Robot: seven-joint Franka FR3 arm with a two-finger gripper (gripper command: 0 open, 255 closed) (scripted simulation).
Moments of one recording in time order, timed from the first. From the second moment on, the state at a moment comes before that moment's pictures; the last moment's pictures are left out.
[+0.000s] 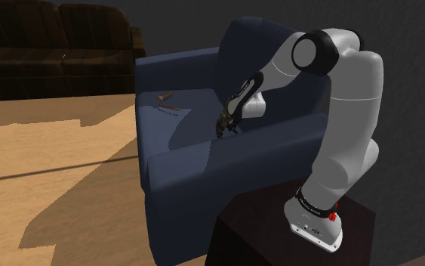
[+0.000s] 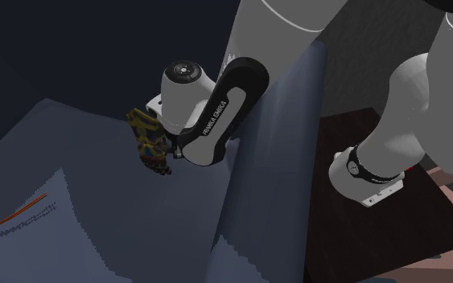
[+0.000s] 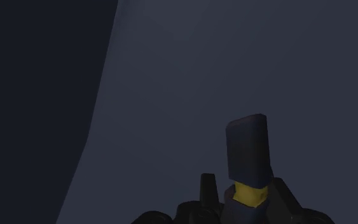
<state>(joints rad) -0.25 0.41 -0.12 -2.33 0.22 2.99 -0.51</state>
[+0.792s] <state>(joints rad) -0.23 0.34 -0.15 -2.35 0.19 2.93 -0.49</state>
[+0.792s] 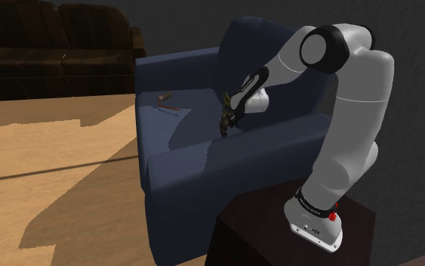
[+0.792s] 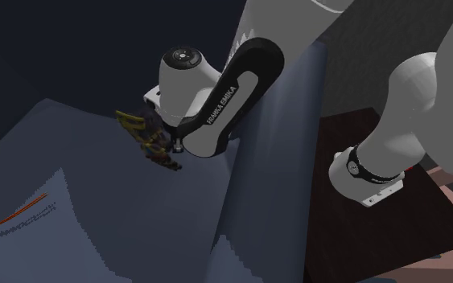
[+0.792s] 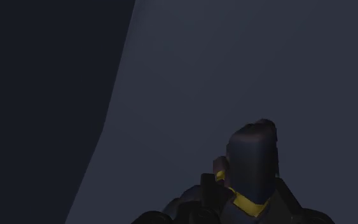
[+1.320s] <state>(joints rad) -0.19 0.23 -0.21 -2.37 0.13 2.84 -0.45</state>
